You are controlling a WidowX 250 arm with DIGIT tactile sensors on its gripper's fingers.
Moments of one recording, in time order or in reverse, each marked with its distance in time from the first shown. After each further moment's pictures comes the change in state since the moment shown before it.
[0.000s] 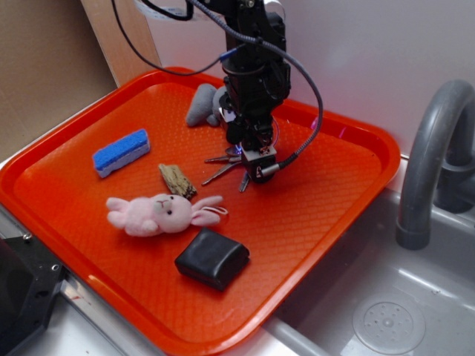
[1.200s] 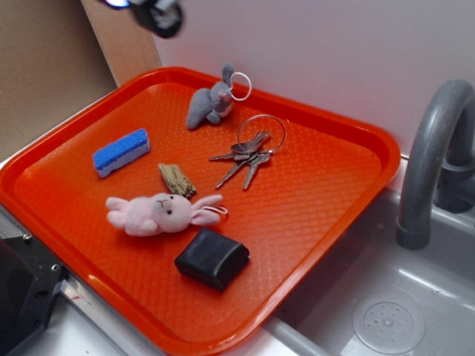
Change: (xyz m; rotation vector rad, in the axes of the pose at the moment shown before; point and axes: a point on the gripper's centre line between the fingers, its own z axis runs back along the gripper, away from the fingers) arm -0.060 0.002 0.172 -0.008 -0.262 0.259
